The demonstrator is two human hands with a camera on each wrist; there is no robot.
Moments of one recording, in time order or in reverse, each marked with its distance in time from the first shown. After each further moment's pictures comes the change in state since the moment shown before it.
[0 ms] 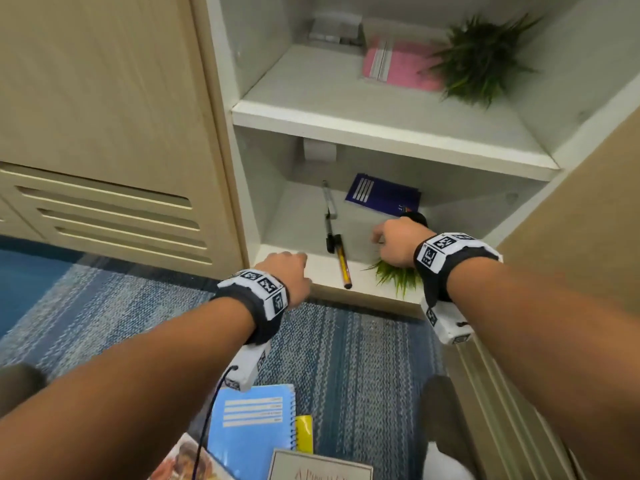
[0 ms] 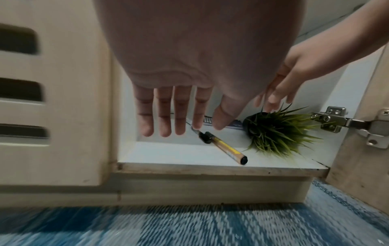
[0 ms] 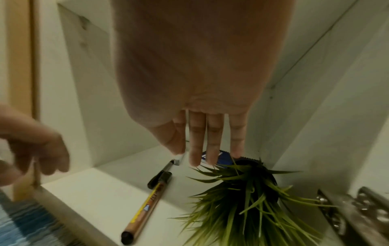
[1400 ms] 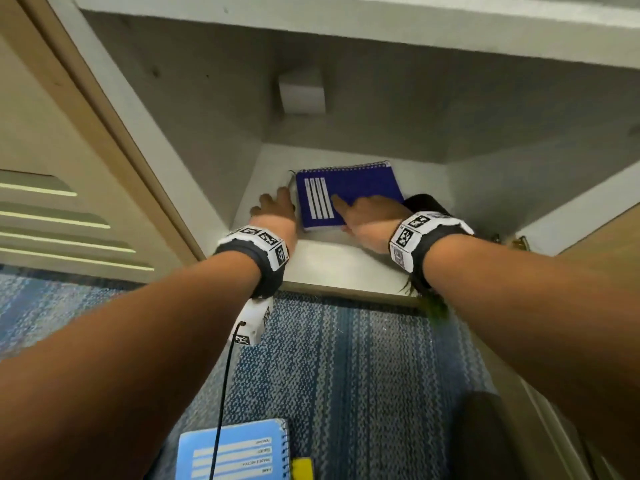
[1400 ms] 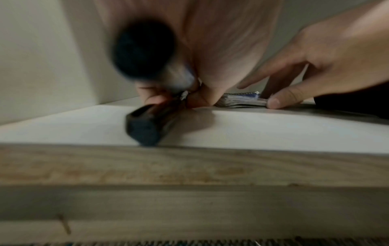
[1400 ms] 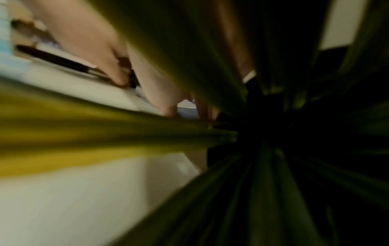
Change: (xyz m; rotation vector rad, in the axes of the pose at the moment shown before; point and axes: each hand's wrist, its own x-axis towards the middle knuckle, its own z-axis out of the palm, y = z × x) left_hand 0.163 -0.008 0.052 -0.088 0.182 -0.188; right_hand 0.125 0.000 0.077 -0.349 0.054 -0.249
